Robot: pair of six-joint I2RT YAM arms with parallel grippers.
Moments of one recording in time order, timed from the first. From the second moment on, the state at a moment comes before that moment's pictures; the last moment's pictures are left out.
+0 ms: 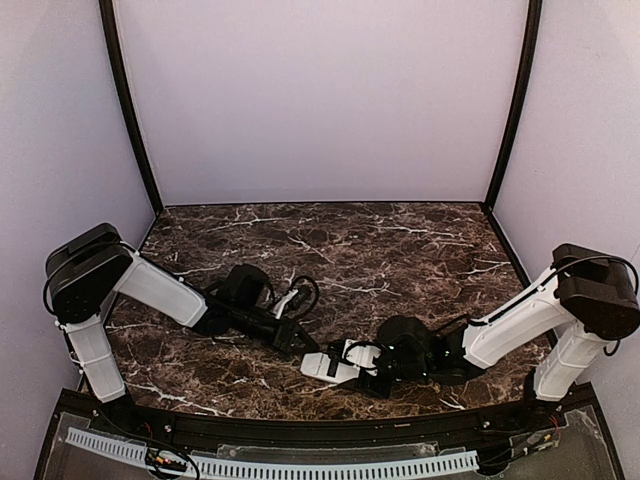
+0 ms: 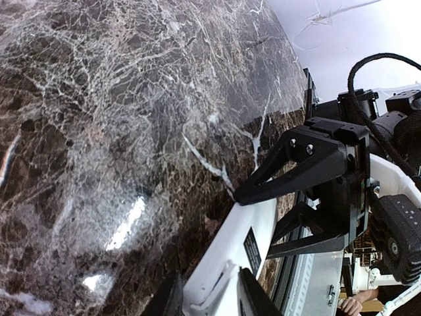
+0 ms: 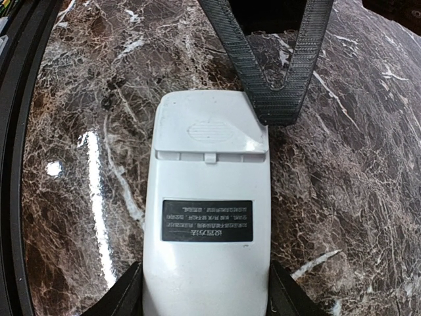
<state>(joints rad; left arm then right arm) -0.80 1.82 0.74 0.35 0.74 -0.53 1.20 1.64 0.54 0.39 -0.04 -0.19</state>
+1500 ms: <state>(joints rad) -0.86 1.77 0.77 0.15 0.60 -0.50 1.20 1.64 0.54 0.39 0.00 -0.18</state>
